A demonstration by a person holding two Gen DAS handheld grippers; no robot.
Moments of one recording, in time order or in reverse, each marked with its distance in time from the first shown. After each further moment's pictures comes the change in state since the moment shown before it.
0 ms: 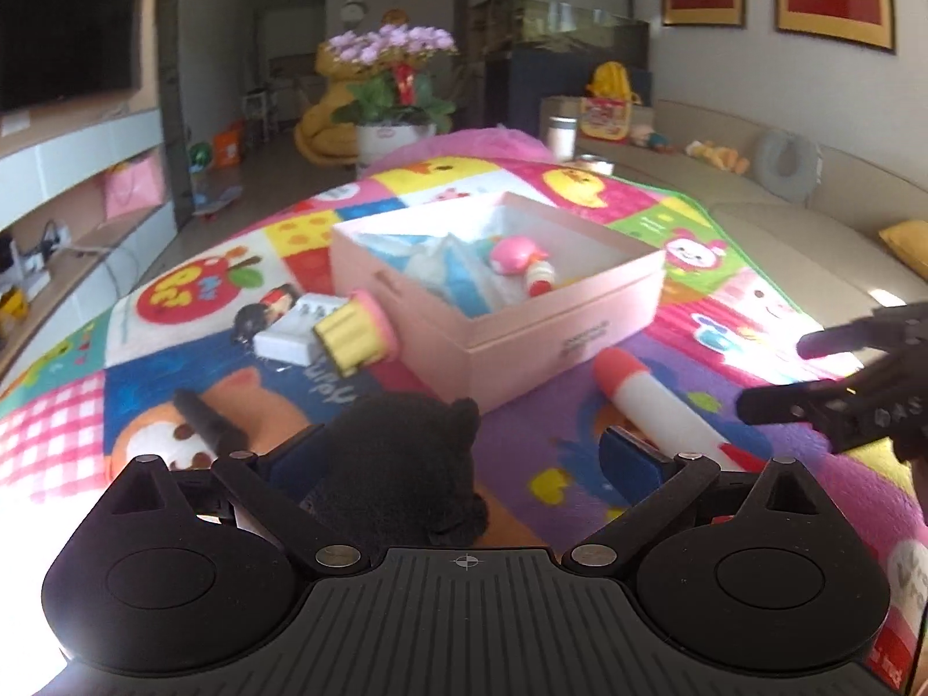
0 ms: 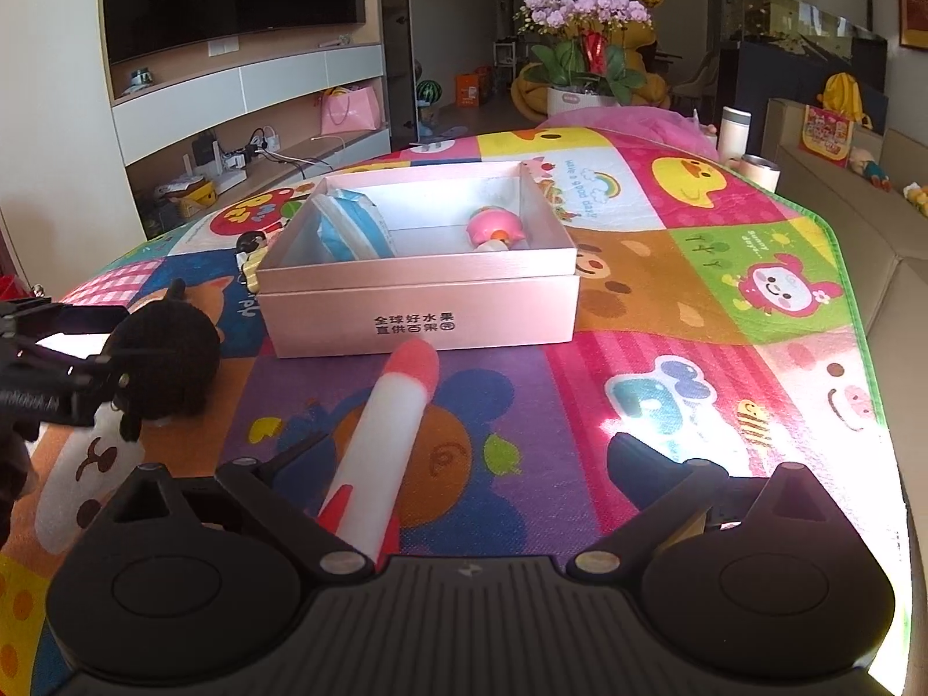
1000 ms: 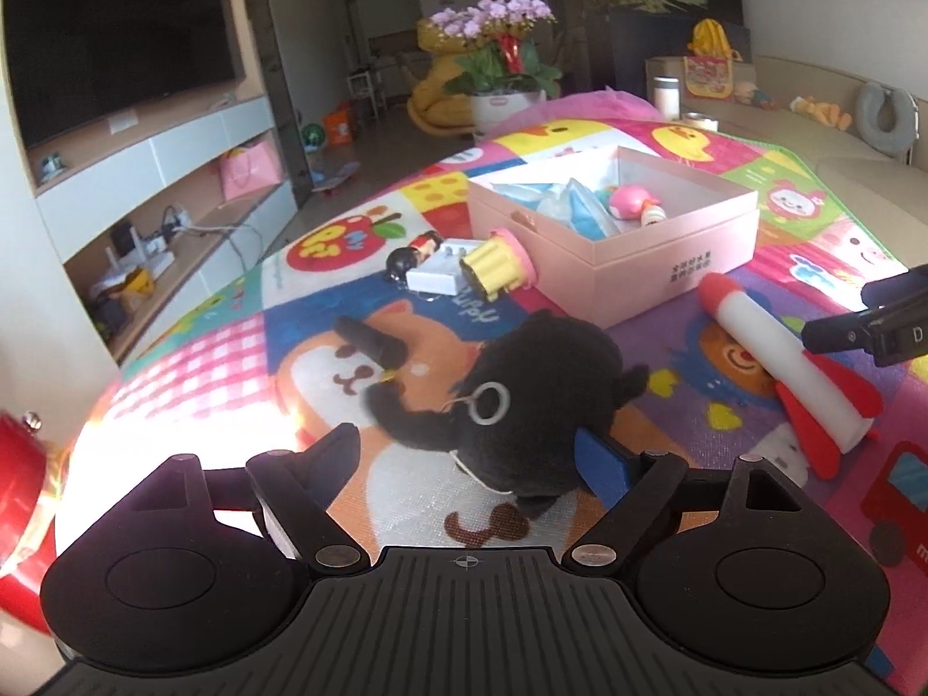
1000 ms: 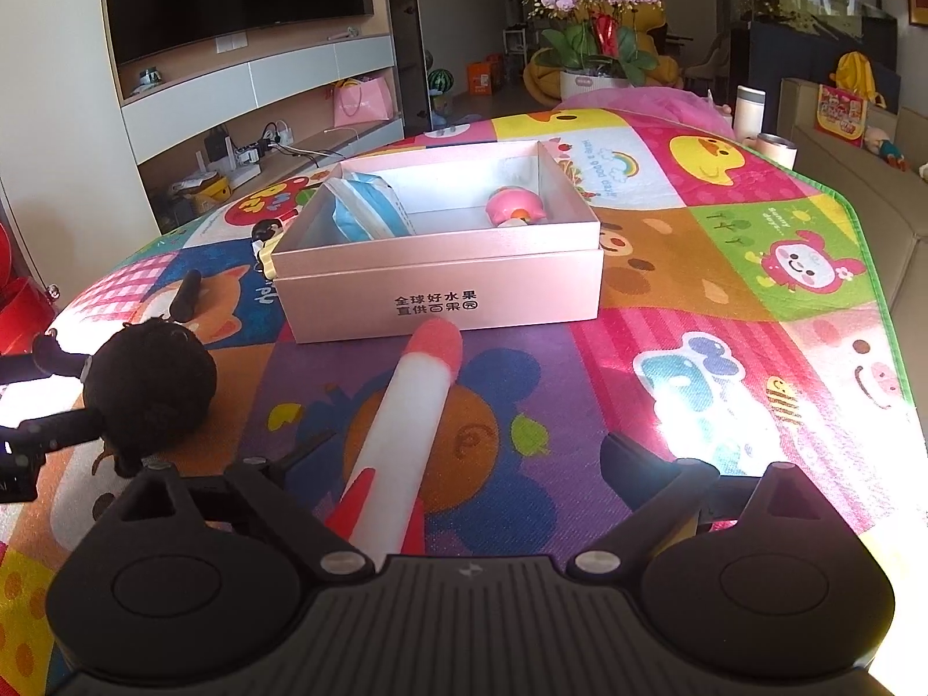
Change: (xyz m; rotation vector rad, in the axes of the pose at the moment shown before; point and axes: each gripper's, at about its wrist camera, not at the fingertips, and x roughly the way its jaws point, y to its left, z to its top) left arm -0.051 0.013 -0.024 -0.025 0.084 0.283; right arm 0.006 0.005 -0.007 0.010 0.022 0.047
